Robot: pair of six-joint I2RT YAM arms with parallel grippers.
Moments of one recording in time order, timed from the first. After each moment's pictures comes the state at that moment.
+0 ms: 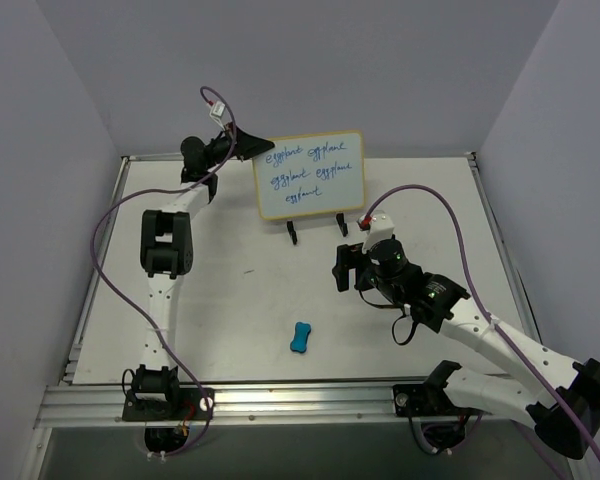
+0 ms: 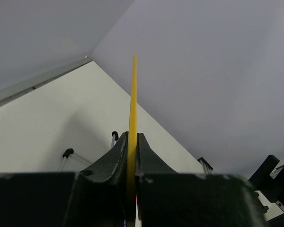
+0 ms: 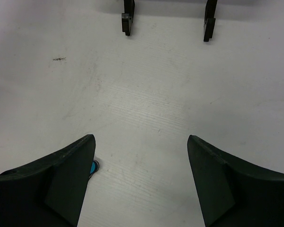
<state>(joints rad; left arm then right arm) -0.13 2.64 2.15 0.99 0.99 -1.26 0.76 1.00 0.78 -0.35 0.25 0.36</state>
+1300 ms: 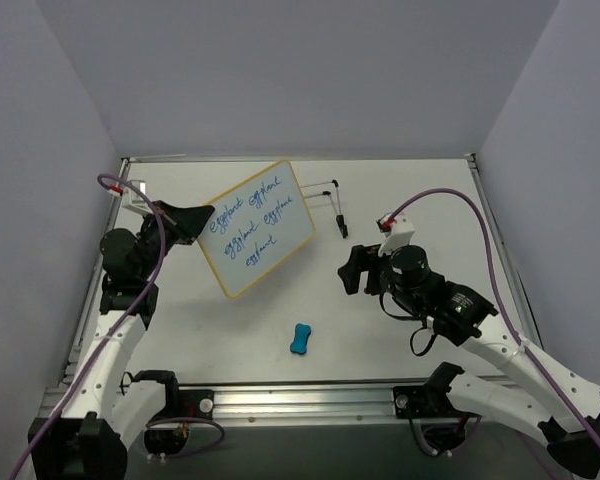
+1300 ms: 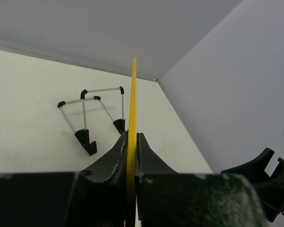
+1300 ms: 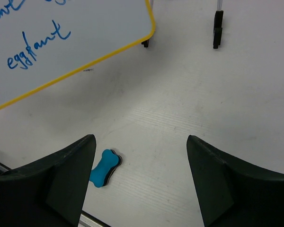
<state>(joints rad) -0.05 0.96 0.68 0.43 0.48 -0.80 0.77 0.86 0.82 -0.44 0.23 0.44</state>
